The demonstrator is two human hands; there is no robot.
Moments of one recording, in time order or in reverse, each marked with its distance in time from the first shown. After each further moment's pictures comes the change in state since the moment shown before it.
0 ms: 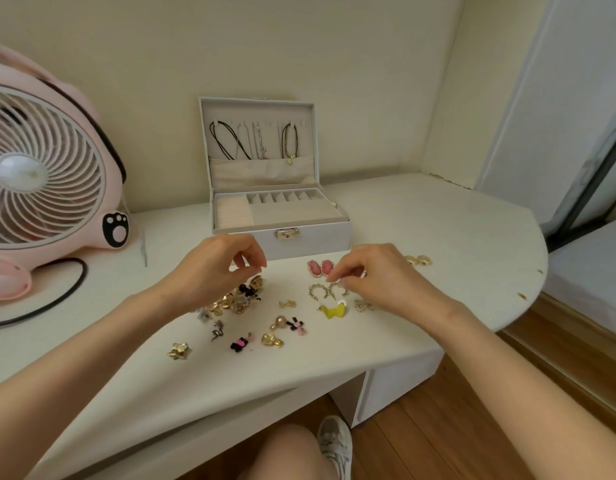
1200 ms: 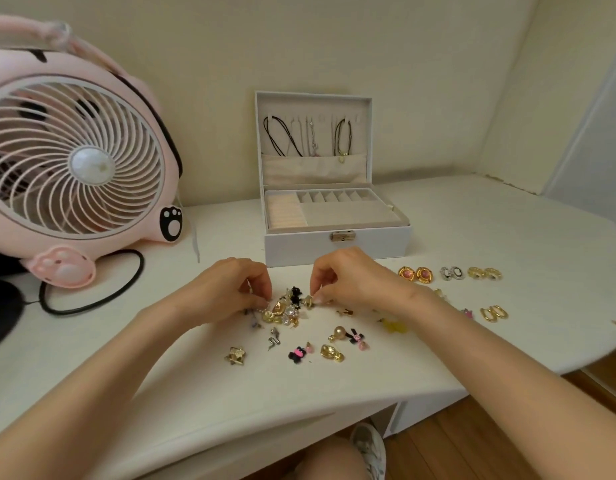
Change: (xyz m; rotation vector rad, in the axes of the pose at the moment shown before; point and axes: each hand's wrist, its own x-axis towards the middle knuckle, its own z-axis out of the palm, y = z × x) left_hand -0.025 -0.052 -0.011 0.000 -0.228 -0.224; right_hand 0.067 -0.053 0.059 0.024 -0.300 -0.089
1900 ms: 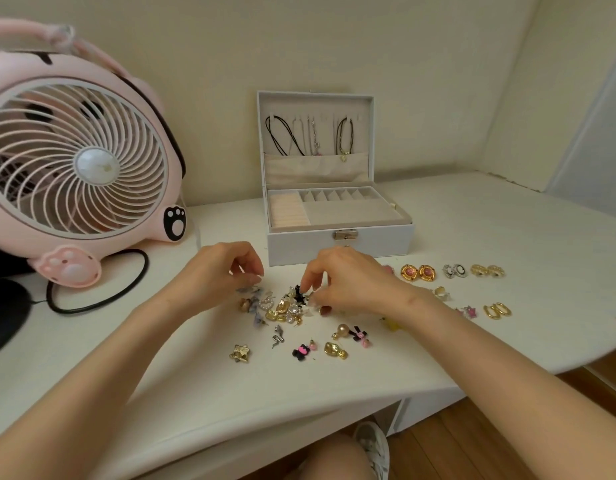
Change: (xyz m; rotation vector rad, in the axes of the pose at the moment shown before) left_hand -0.003 -0.010 -0.008 -0.119 0.207 -0.064; right_hand -0.003 -0.010 0.005 -0.194 0.034 -0.073
